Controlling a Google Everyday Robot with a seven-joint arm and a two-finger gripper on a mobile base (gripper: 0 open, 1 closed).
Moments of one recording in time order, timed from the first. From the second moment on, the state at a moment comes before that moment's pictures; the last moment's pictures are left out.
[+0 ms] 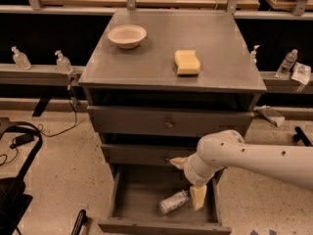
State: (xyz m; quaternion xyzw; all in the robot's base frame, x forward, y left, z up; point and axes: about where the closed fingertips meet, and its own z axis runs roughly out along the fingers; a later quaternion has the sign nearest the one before) arm 0.488 -0.111 0.508 -0.83 0.54 0.05 0.15
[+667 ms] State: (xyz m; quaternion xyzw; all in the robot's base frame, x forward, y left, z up) arm 0.520 -0.037 0.401 -0.86 0.45 0.06 0.21
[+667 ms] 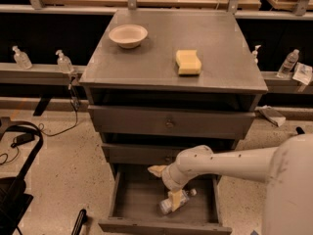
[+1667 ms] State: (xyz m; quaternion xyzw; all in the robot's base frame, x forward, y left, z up) arm 0.521 -0.024 0.350 -0.86 0.46 0.09 0.19
